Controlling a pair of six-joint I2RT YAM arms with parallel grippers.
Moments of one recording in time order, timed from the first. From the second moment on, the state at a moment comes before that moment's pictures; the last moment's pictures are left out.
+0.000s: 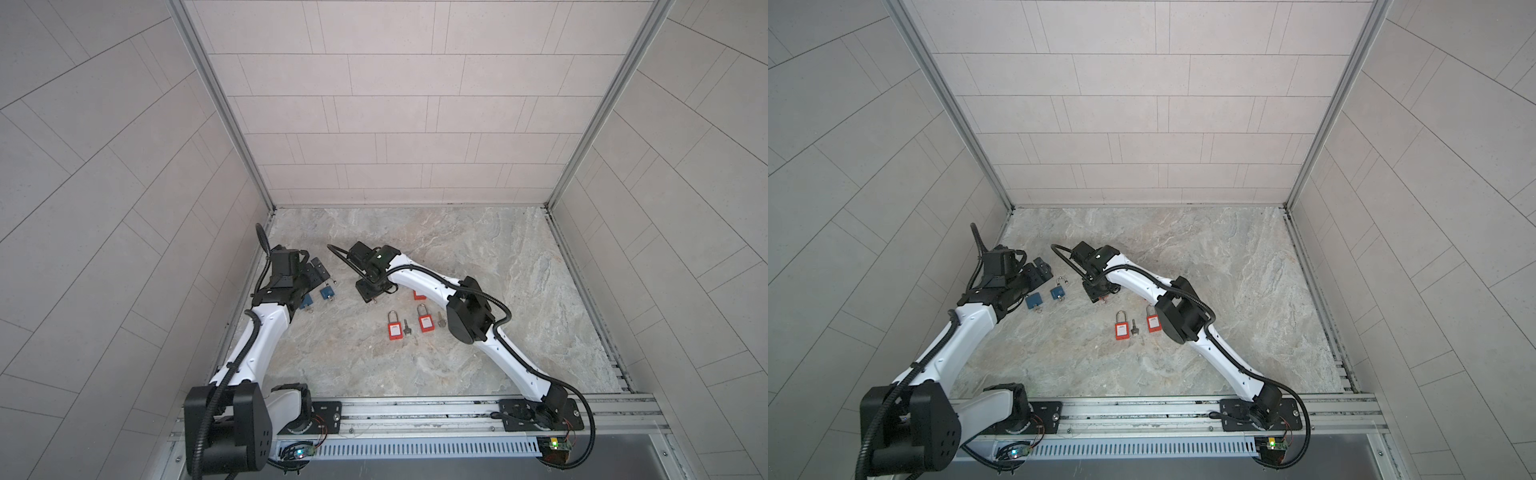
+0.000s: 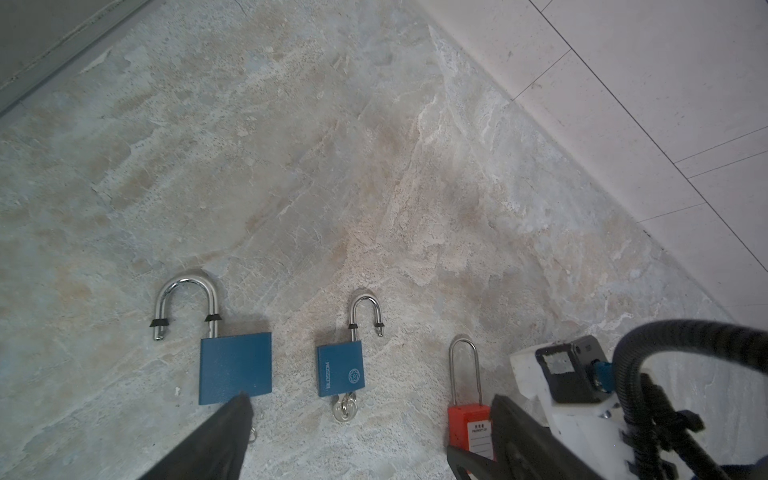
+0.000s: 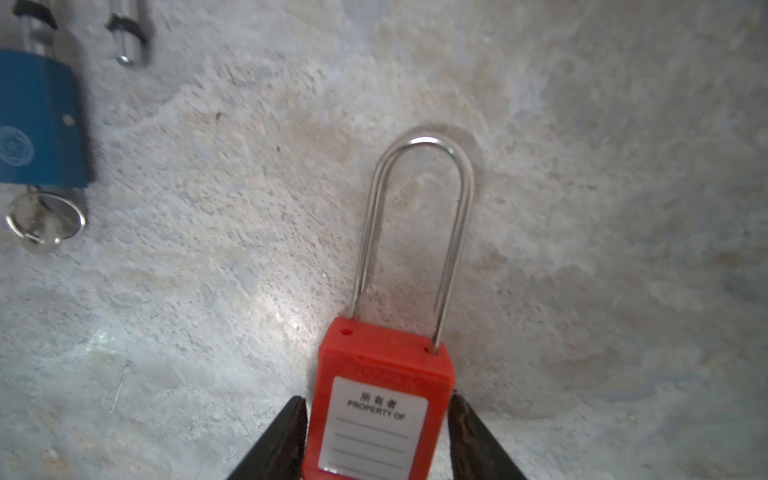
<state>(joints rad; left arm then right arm) 0.06 1.15 0.75 -0.36 0.04 -0.56 0.86 2.61 2.45 -1.10 0.00 0.29</state>
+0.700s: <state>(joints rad) 0.06 0.98 0.60 -0.18 0.23 -0.38 0.85 2.25 2.03 -1.01 0.03 -0.08</state>
